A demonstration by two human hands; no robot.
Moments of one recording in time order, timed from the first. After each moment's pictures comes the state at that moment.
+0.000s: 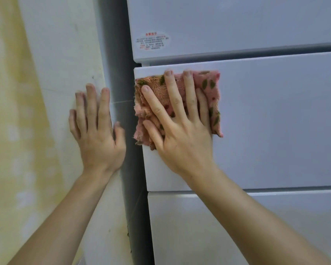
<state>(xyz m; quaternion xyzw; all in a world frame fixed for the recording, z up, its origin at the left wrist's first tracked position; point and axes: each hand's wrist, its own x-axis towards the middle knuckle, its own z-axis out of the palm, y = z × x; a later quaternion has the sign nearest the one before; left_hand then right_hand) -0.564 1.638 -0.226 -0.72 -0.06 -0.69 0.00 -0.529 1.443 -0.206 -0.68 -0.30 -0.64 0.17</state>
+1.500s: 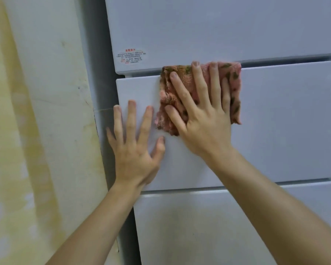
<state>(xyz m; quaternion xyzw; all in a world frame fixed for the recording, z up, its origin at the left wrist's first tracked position) -0.548 1.540 -0.243 -0.77 0.02 -0.64 0.00 -0.497 1.366 -0.180 -0.68 -0.23 -0.67 0.17</state>
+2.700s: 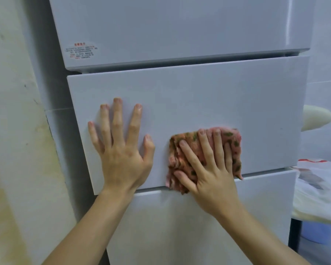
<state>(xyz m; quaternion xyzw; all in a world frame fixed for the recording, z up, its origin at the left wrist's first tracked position) -0.534 1.476 -0.249 -0.75 0.02 -0.67 0.00 -0.480 1.271 -0.326 -0.75 -0.24 -0.59 0.16</state>
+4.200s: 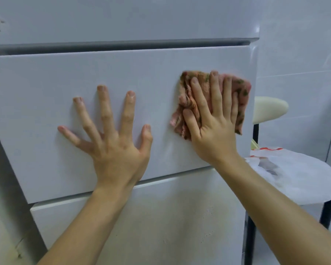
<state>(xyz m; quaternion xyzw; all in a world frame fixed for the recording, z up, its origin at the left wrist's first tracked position) -0.509 1.377 -0.255 -0.78 -0.04 -0.63 0.00 -0.438 1.173 -0.246 -0.71 -0.18 -0.65 0.21</state>
